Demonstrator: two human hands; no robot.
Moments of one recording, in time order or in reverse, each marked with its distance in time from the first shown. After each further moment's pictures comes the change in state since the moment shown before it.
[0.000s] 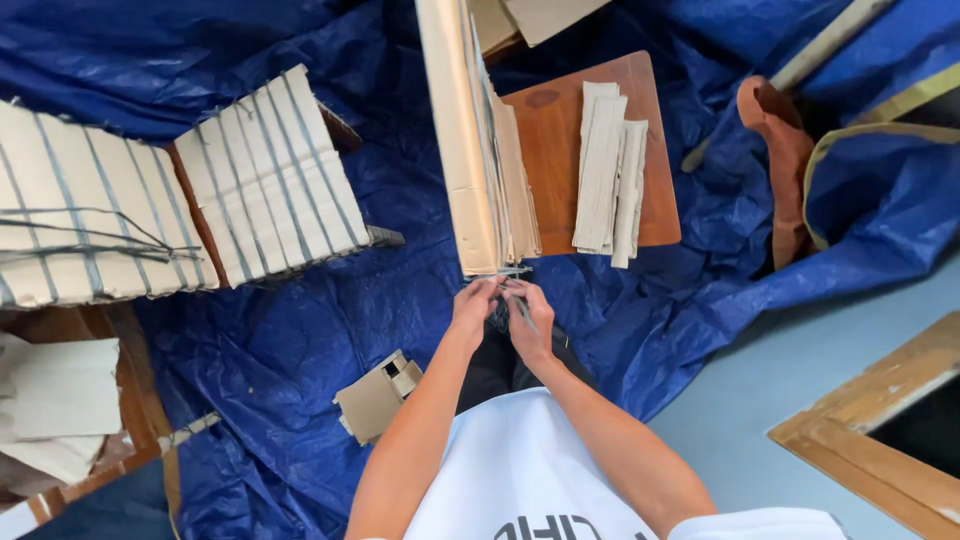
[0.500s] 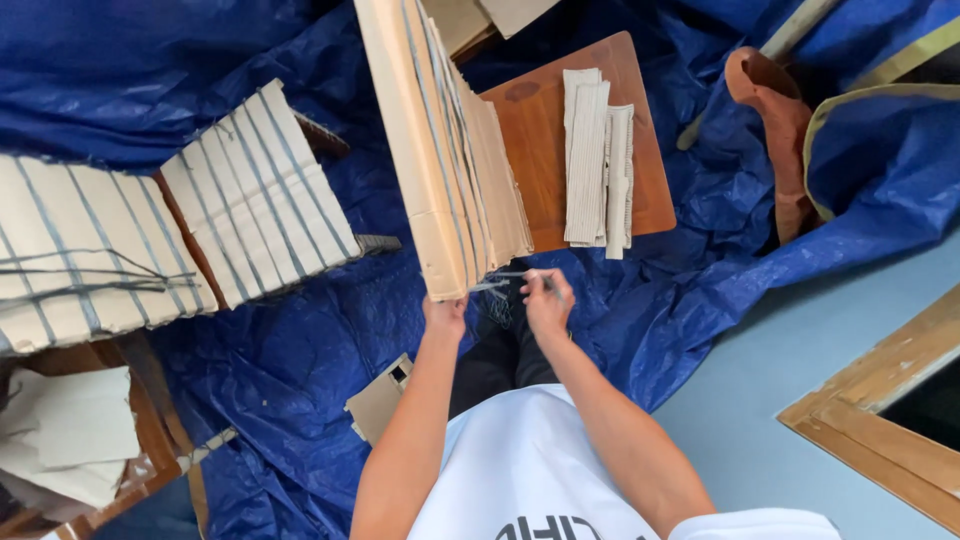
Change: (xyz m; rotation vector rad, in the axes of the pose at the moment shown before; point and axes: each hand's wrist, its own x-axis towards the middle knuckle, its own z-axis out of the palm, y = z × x) left_hand 0.059 -0.017 -0.042 -0.599 0.349 -0.099; right_hand 0.033 0.054 -0.012 0.295 0.241 0.695
